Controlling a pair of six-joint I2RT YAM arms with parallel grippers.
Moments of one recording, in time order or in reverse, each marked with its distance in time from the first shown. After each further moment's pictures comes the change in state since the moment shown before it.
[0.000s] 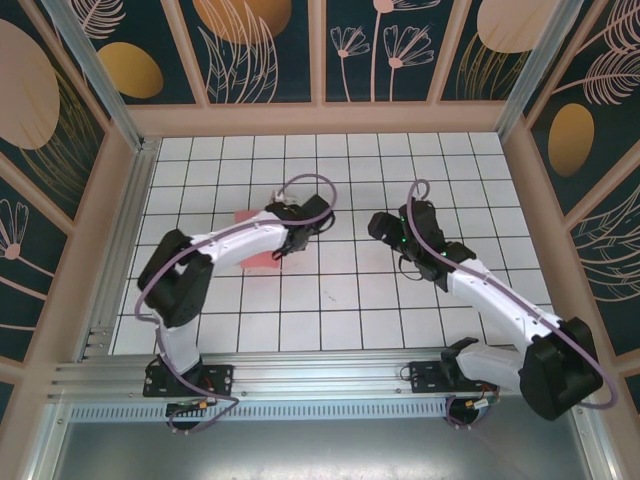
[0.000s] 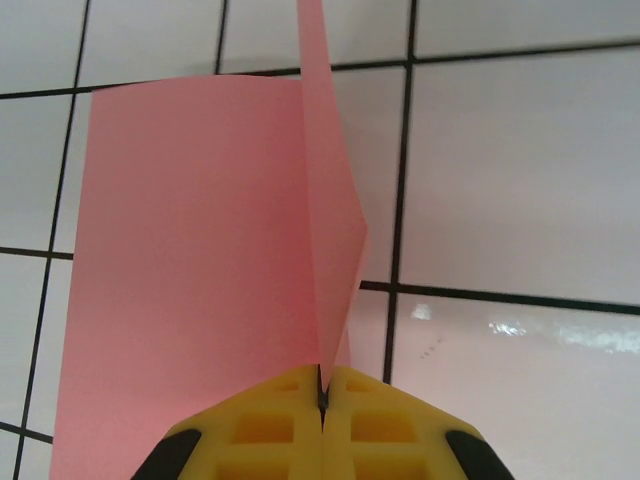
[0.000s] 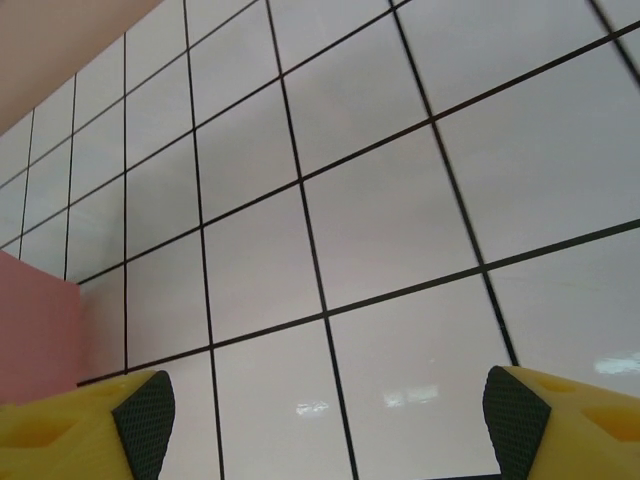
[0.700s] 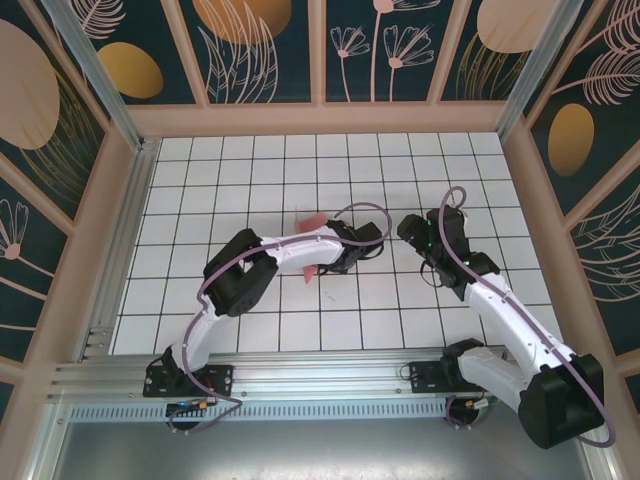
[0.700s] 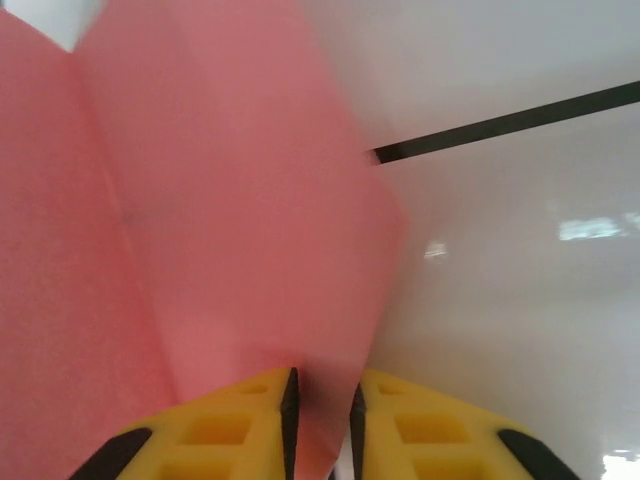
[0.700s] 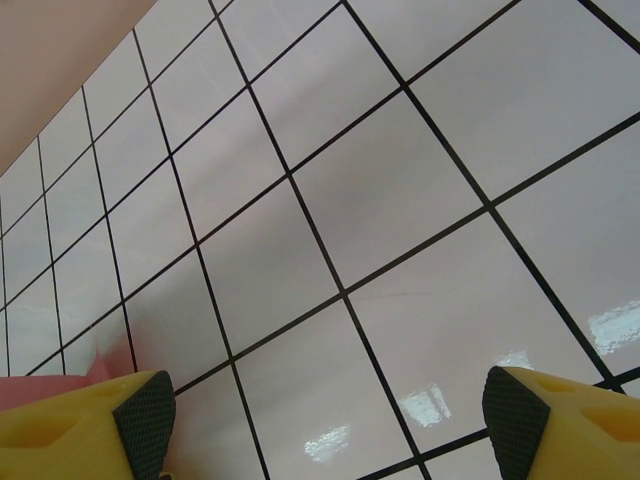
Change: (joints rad) left arm -0.177 0.330 0.285 -0.048 0.109 0.033; right arm -0.156 -0.126 -0.051 -0.112 0.020 0.056
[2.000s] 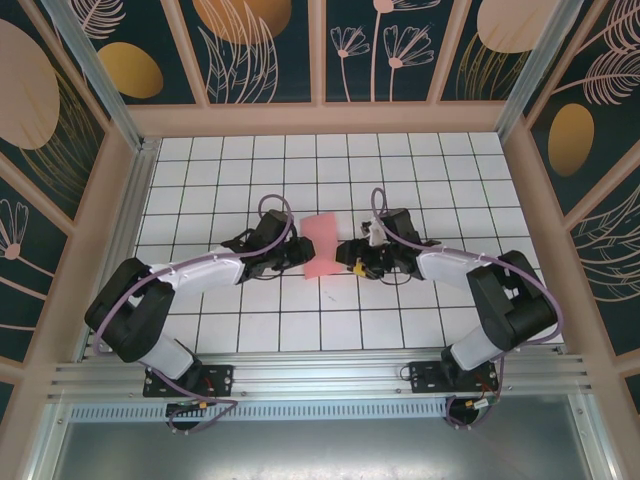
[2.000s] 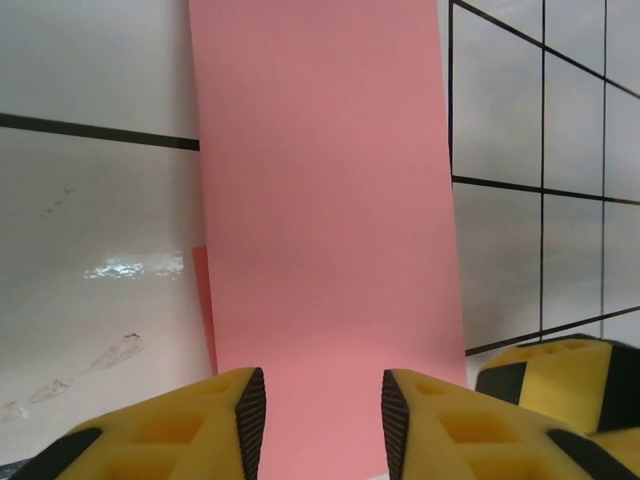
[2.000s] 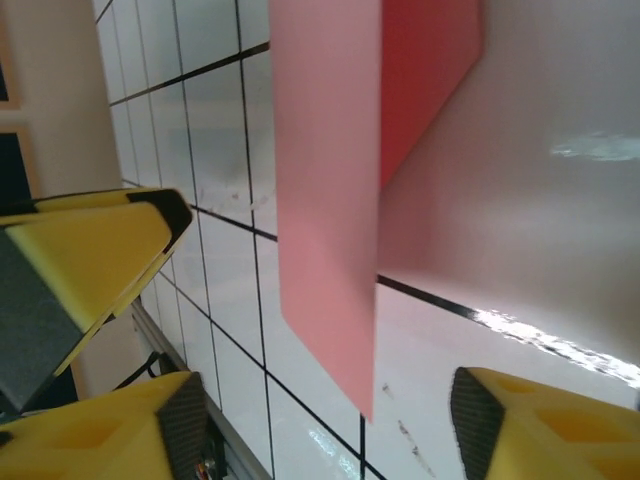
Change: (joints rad) left arm 0.293 -0.680 -0.859 0.862 0.650 -0.171; right arm 0.149 0.552 -0.001 0.425 -0.860 -0.045
